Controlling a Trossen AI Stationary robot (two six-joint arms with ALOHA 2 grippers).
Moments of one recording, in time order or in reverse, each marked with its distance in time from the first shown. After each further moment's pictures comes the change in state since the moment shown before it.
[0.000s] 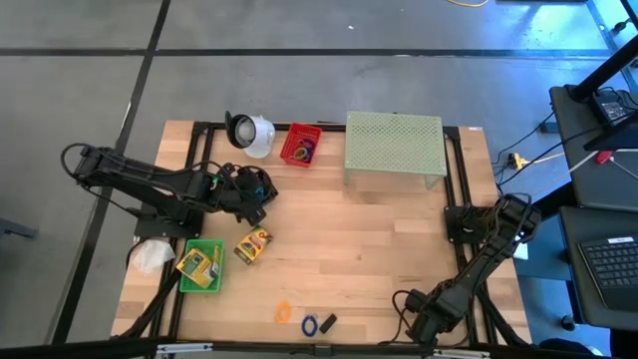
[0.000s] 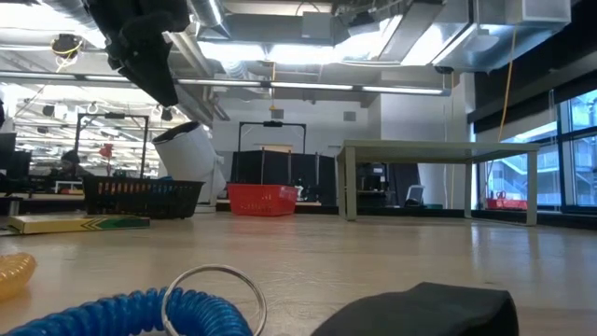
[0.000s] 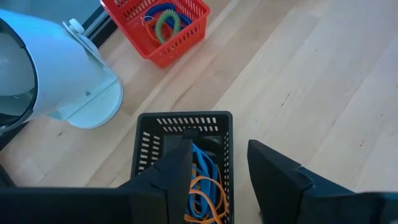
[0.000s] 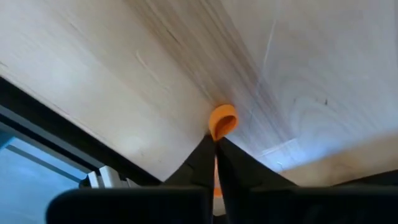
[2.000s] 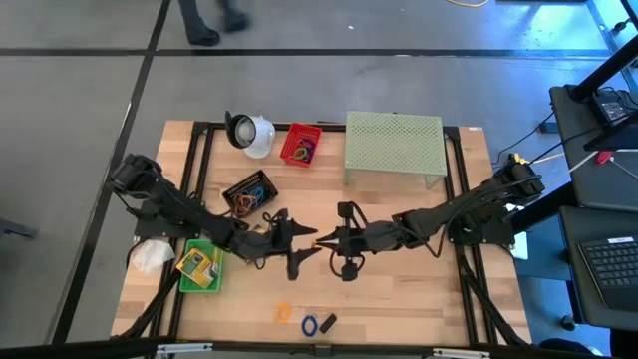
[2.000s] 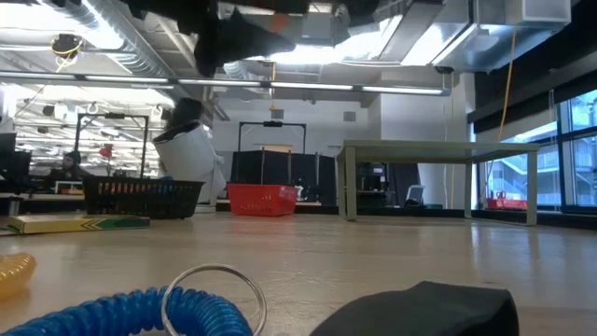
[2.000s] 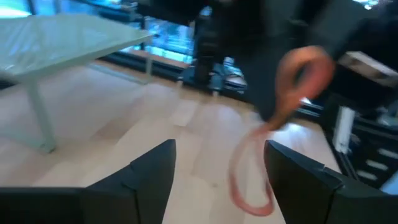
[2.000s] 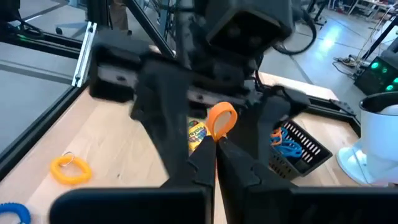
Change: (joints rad) left arm -0.280 0.423 -0.161 1.498 -0.057 0.320; right arm -0.604 -0.250 0.001 0.946 0.733 -1.683
